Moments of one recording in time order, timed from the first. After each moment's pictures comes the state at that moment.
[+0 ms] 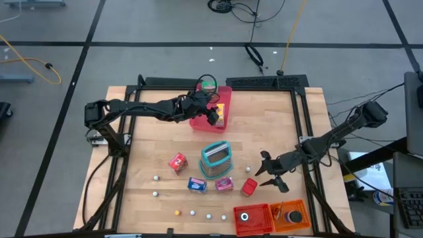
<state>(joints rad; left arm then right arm) 0.25 1.67 1.17 -0.08 -0.37 -0.28 0.49 1.00 0.39 0.03 -0.03 0.22</state>
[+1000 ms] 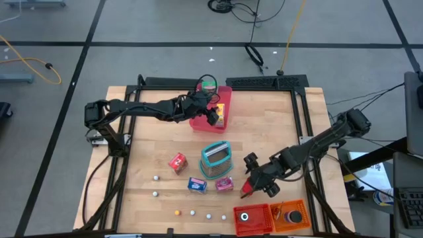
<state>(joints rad) 0.25 1.67 1.17 -0.08 -0.37 -0.24 0.48 1.45 1.02 -0.68 0.05 -0.17</state>
